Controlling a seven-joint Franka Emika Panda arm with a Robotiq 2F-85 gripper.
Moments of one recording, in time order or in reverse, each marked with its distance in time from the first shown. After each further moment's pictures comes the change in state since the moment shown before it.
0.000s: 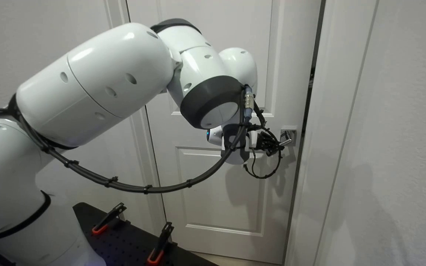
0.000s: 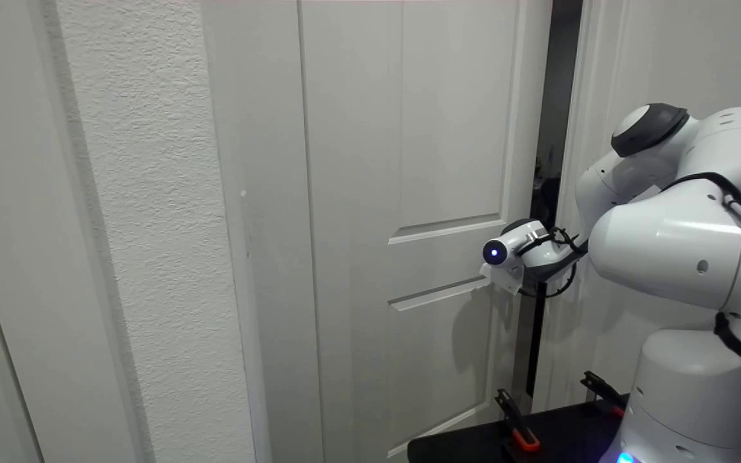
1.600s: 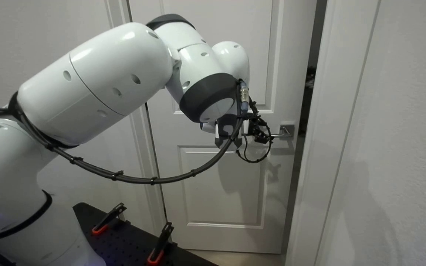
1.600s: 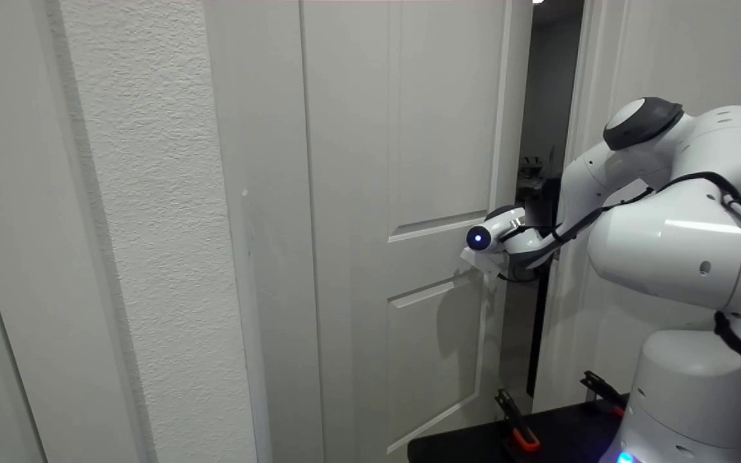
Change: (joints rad) arm 0.036 -0.010 0.085 0.025 -0.002 0.009 -0.011
